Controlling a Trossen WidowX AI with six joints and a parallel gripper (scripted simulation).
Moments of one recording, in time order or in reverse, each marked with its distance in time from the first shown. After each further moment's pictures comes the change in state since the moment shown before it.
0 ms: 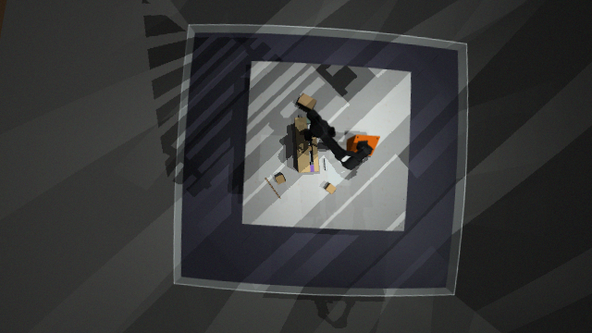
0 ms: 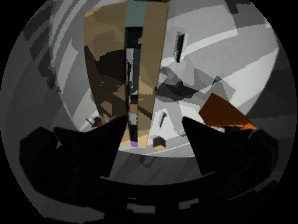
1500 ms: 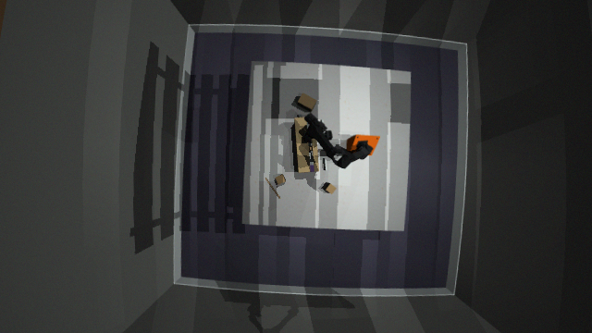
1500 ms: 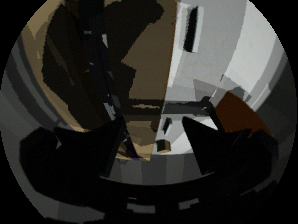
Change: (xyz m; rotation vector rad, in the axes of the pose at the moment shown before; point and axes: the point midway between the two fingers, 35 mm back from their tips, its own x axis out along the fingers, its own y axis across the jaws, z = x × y) arm 0.077 -0.002 0.013 0.079 0.124 -0.008
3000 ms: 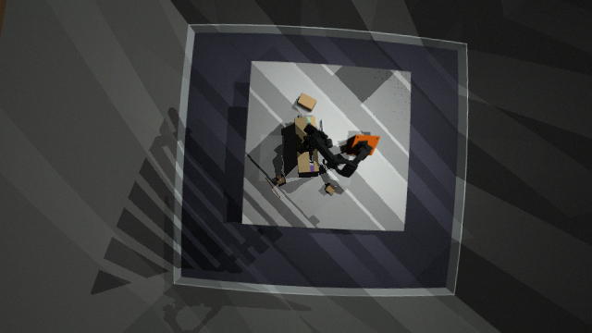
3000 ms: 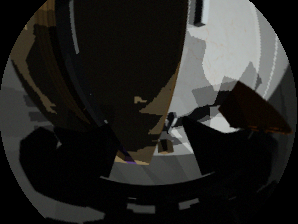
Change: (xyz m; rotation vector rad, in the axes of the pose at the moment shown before) arm 0.034 -0.002 -0.042 -0.004 0.001 -0.002
